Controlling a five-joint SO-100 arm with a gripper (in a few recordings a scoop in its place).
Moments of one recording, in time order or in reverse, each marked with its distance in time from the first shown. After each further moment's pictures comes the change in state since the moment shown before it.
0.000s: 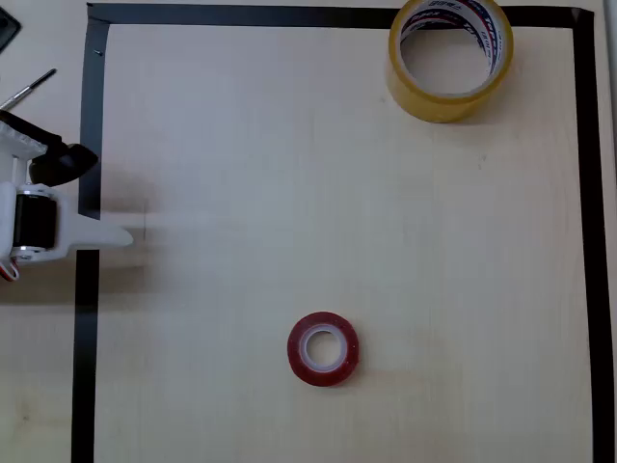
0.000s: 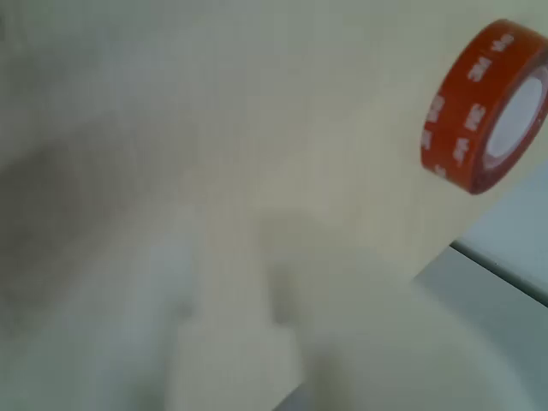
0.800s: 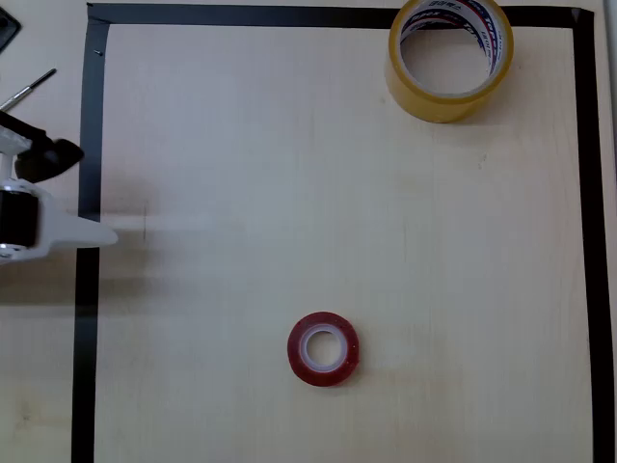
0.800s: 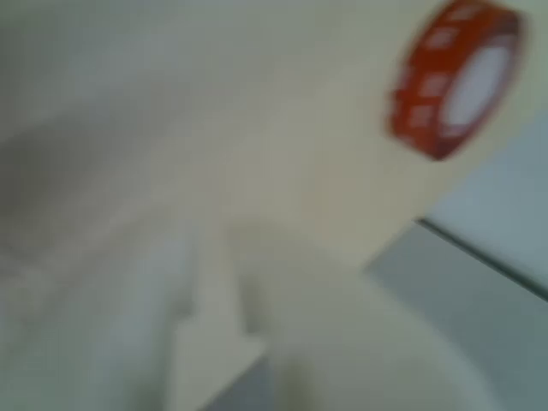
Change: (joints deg) arm 0.8 -4.4 -9.8 4.7 0.0
